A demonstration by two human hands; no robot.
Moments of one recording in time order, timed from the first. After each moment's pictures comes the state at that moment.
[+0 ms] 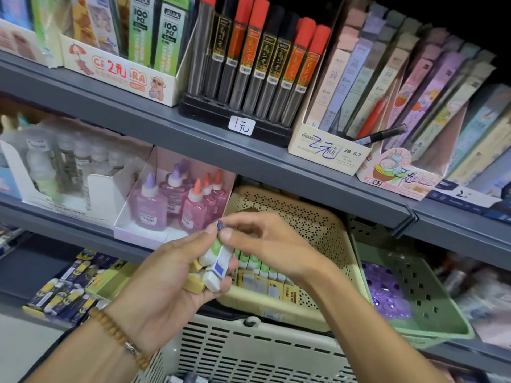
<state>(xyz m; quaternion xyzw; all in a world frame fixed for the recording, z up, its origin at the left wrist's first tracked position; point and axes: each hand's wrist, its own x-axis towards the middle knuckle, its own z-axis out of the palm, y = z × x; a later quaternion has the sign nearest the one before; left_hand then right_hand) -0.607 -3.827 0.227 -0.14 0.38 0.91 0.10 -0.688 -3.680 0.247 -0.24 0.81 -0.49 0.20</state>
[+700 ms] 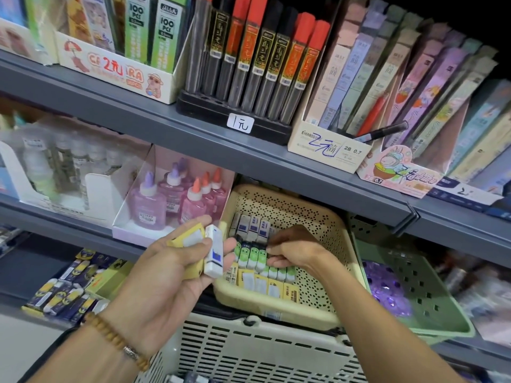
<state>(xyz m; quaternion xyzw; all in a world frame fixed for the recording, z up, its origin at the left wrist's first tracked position) -0.611 -3.825 0.222 -0.15 0.31 0.94 0.02 -0.748 -3.627 0.194 0.06 0.88 -0.42 0.21</state>
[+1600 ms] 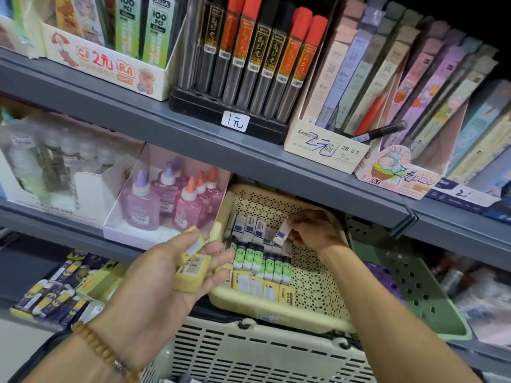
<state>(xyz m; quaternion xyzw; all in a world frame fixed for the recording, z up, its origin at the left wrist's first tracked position) -0.609 -3.820 0.226 -0.21 0.33 0.92 0.05 -0.779 -3.600 0.200 0.11 0.88 -0.46 0.05</state>
